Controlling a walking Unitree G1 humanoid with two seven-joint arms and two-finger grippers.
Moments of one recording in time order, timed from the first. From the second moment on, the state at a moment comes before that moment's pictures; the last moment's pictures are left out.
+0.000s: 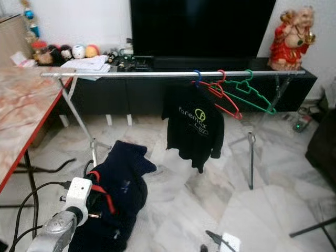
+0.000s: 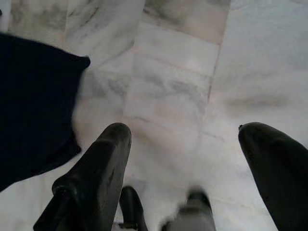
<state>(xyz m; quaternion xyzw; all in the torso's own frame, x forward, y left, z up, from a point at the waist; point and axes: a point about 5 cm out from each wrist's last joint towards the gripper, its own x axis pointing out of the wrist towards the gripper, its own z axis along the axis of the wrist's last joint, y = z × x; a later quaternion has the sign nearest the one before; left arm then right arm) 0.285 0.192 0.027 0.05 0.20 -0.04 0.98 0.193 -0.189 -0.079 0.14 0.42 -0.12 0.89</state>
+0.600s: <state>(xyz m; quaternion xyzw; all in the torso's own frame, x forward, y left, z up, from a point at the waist) 0.286 0.184 0.025 0.06 0.21 -0.06 0.97 0.187 -0.187 -0.082 0.13 0.43 -0.11 0.88</state>
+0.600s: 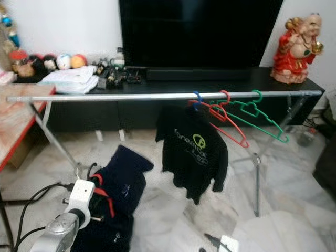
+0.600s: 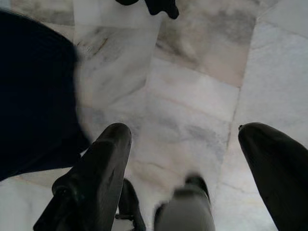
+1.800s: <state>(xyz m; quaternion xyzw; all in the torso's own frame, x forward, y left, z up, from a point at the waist) 0.284 0.163 0.033 0.18 0.23 -0.27 0.92 0.182 -0.197 -0.083 0.13 0.44 -0.12 0.88</state>
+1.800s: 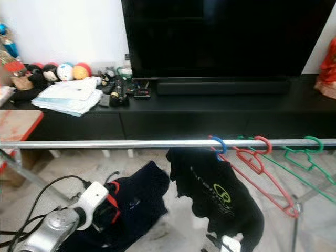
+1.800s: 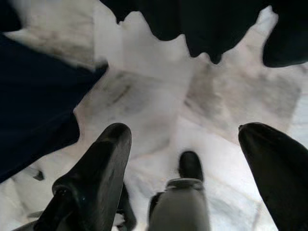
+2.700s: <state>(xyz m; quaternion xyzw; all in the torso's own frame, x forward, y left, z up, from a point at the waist) 0.352 0.118 0.109 0.15 0.15 -0.33 0.92 0.187 -0.187 -0.082 0.12 0.44 -0.10 0.89</state>
